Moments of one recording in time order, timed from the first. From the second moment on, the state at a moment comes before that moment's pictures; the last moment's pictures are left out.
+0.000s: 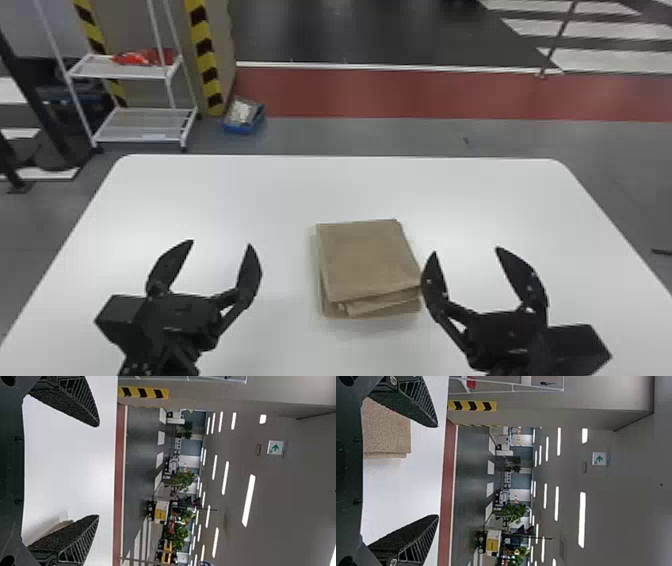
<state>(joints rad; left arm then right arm) 0.40 0.09 -0.11 -1.82 0.12 -0.18 -0.02 0.54 -0.15 0.12 -1.99 -0.02 -0.19 -0.11</state>
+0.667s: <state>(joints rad) 0.47 0.08 0.11 -1.86 0.17 -0.18 -0.06 0.54 -0.18 0.08 -1.99 -0.12 -0.20 -0.10</state>
